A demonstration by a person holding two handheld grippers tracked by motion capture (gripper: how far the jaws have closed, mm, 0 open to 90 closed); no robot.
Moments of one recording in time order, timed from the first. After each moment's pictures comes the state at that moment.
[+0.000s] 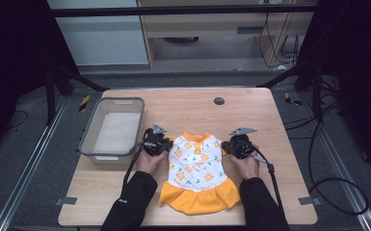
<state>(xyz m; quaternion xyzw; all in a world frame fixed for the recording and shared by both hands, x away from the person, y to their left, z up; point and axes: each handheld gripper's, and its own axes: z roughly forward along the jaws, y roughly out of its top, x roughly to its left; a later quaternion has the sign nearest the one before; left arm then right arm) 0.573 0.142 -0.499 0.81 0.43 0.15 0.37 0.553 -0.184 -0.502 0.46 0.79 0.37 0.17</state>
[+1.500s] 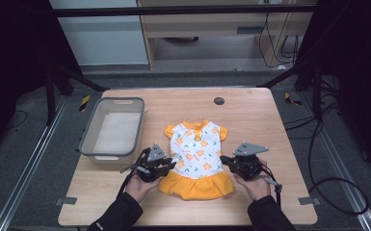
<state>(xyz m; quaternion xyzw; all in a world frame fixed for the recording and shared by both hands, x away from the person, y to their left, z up) 0.467 0.142 -0.467 0.85 0.32 0.14 0.39 0.455 -0.176 -0.450 0.36 0.81 0.43 0.17</state>
